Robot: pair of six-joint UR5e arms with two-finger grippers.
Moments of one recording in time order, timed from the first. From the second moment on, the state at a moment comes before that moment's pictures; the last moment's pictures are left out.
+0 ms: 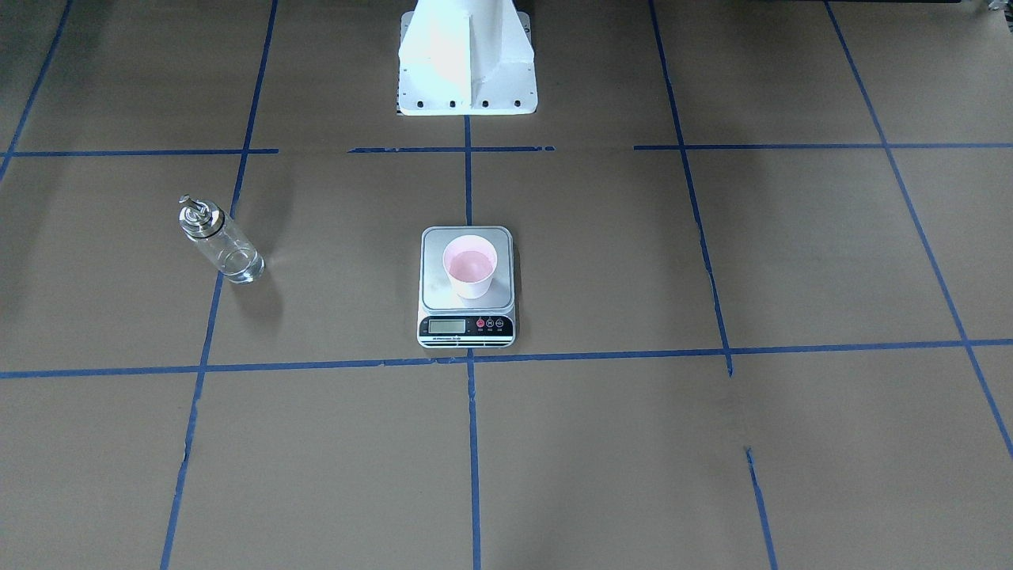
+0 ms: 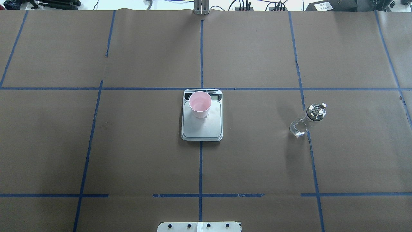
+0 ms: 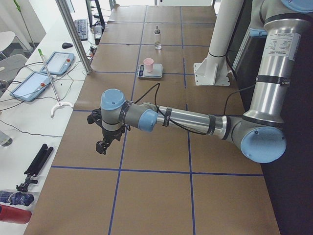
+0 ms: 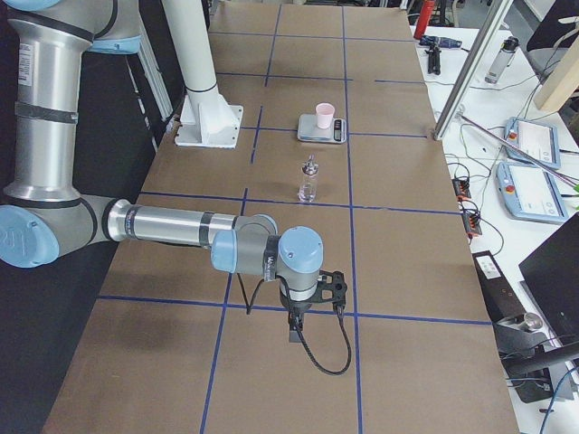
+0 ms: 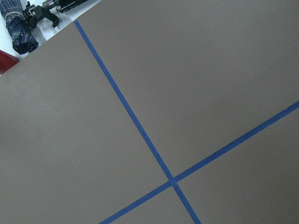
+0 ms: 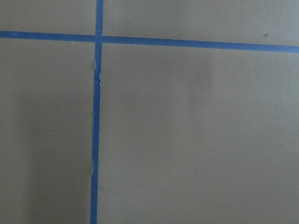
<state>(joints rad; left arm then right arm) -1.52 -1.71 -1.58 -1.73 -2.24 0.31 1.63 -1.73 1.68 -1.58 2.27 -0.10</state>
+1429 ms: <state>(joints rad) -1.59 -1.63 -1.53 -1.61 -2.40 0.34 1.62 -1.73 1.69 -1.53 2.30 -0.11</state>
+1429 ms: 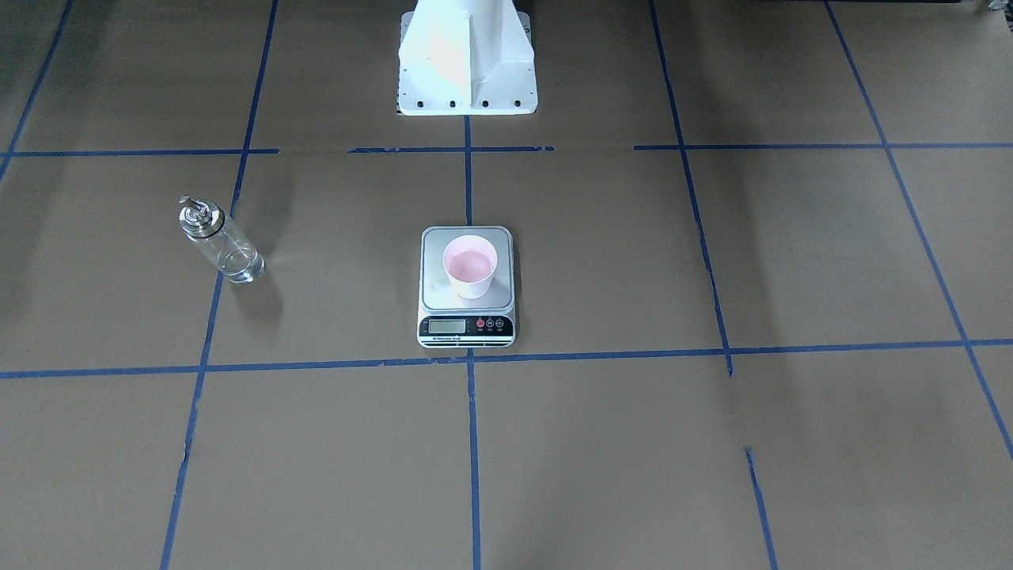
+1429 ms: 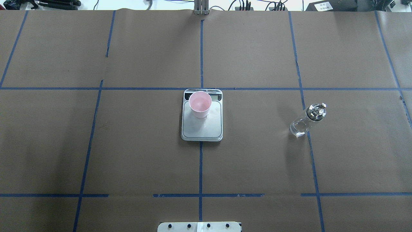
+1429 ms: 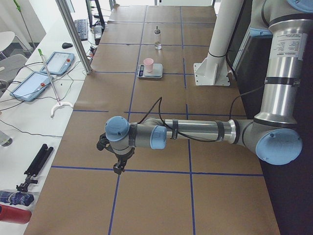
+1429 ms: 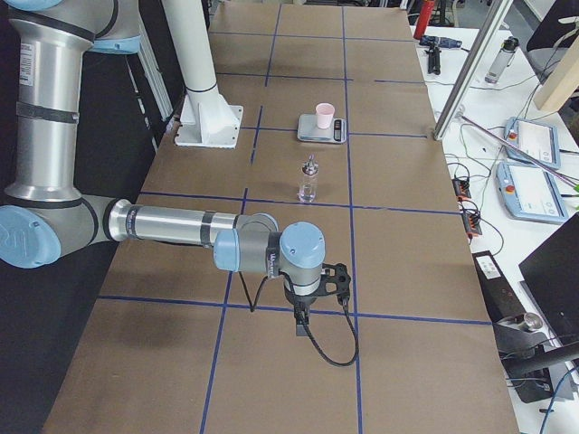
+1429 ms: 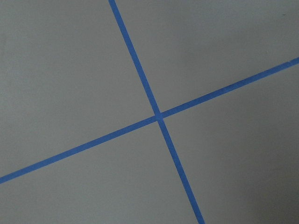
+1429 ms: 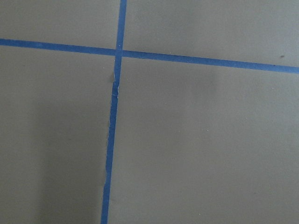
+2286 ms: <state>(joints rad) -1.58 -1.59 -1.53 -1.63 -2.39 0.34 1.62 -1.74 1.69 -1.52 2.34 -0.11</state>
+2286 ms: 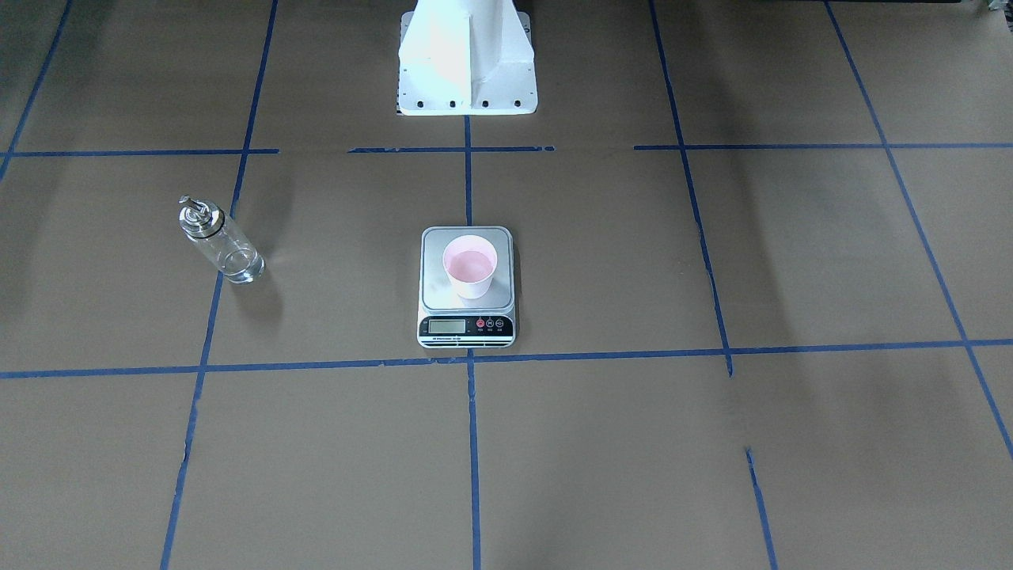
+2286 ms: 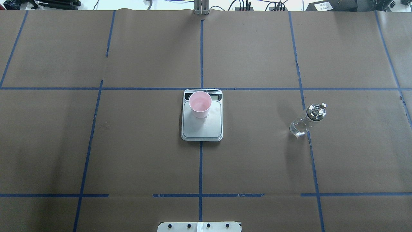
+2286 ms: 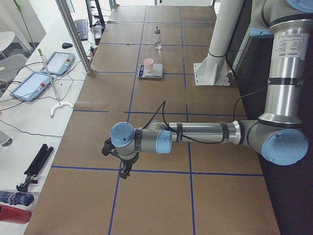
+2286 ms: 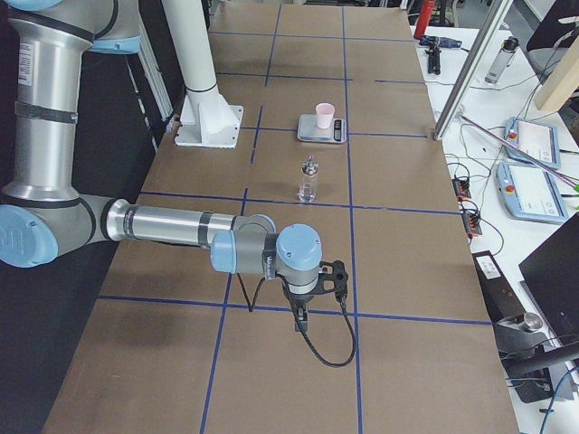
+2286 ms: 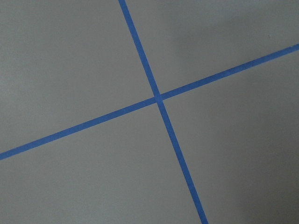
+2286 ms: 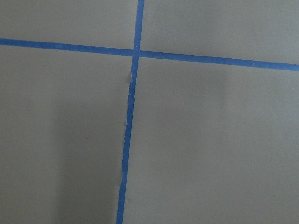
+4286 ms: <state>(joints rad) -1.59 -1.57 -1.54 -1.63 -2.38 0.34 1.62 -1.75 1.68 -1.52 2.33 -0.11</state>
